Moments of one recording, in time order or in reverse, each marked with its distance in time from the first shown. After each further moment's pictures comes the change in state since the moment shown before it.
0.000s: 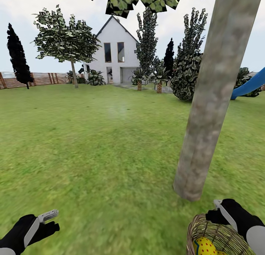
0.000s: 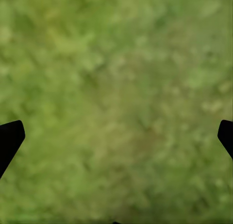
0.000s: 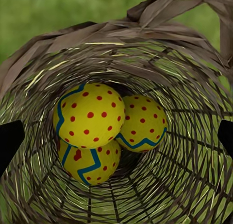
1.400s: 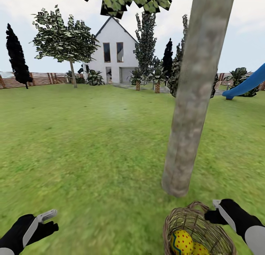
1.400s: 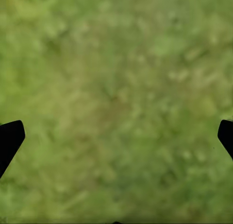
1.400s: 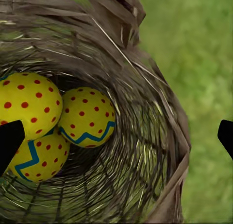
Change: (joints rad) left arm 0.000 0.008 0.003 -0.002 0.000 0.008 -0.004; right arm 0.000 0.009 0.002 0.002 -0.002 -0.003 0.000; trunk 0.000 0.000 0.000
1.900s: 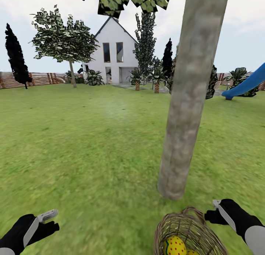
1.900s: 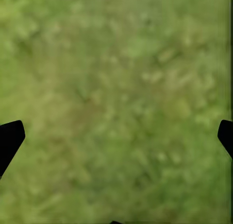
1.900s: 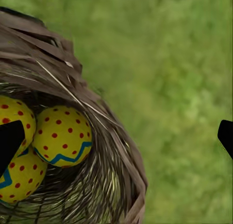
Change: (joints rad) left arm 0.000 -0.004 0.000 -0.001 0.004 0.001 -0.001; right arm 0.000 0.000 0.001 0.000 0.001 0.001 0.001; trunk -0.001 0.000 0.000
